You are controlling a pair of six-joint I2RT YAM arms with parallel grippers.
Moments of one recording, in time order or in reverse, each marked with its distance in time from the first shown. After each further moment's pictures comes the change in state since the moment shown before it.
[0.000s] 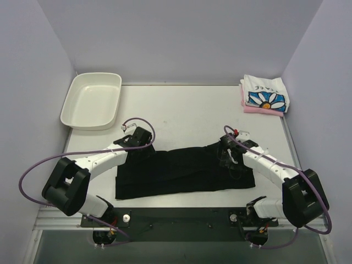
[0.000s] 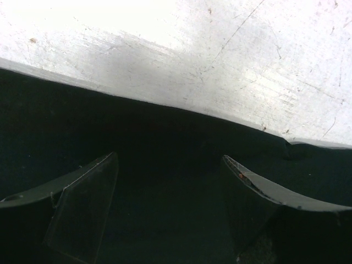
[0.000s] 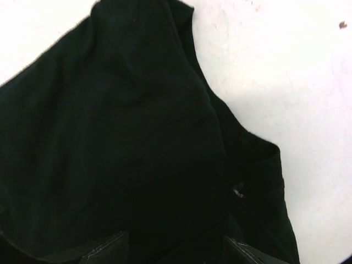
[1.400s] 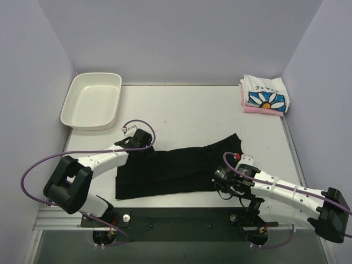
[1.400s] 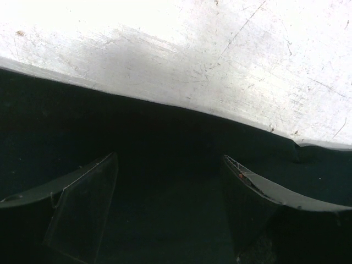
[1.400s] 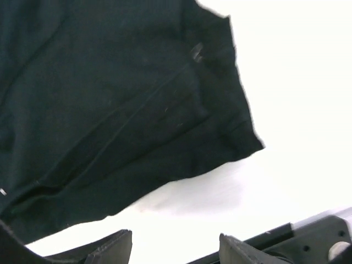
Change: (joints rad) left arm 0.000 0.026 -0.036 0.055 0.014 -0.007; right arm 0.546 -0.323 -0.113 -0.480 0.066 0.584
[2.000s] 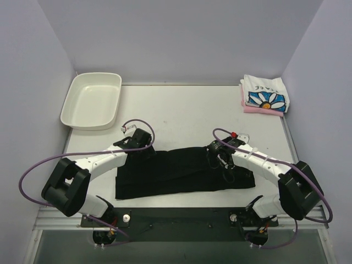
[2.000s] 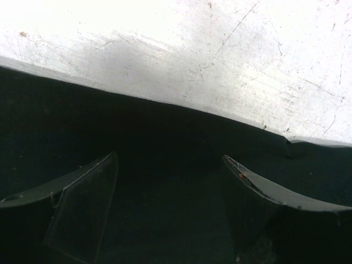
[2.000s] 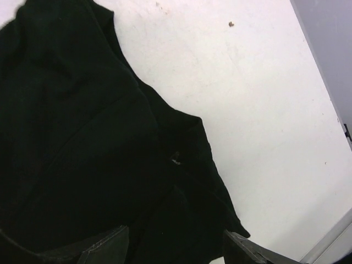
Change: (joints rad) left arm -0.001 -0.027 0.000 -0.008 0.000 -0.003; right arm -0.336 0.374 0.212 0.123 0.222 -0.208
